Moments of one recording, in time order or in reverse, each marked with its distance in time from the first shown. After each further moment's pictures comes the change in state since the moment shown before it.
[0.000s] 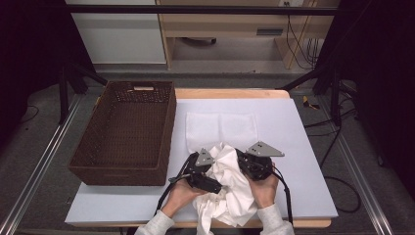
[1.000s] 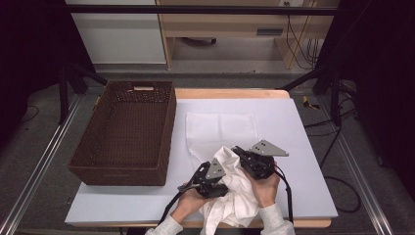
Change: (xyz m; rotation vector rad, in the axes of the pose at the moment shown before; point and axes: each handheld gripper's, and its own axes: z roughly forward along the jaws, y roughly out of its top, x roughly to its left) left arm -0.035 0.001 0.009 -0.026 -0.036 0.087; right arm -0.002 0.006 -0.006 -0.050 0.011 0.021
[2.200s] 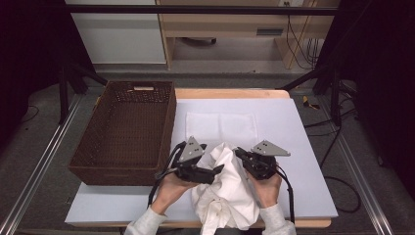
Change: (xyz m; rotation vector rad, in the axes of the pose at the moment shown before) left arm 0.035 0.042 -0.064 -0.121 0.112 -0.032; right arm -0.005 -0.003 -0.002 0.021 -0.002 0.012
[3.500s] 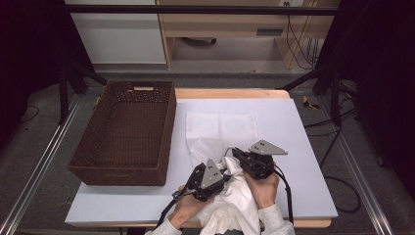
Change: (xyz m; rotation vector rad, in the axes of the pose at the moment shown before) left arm -0.056 -0.035 0.025 -0.003 0.014 0.107; right arm 0.005 0.003 0.004 0.007 0.024 0.009
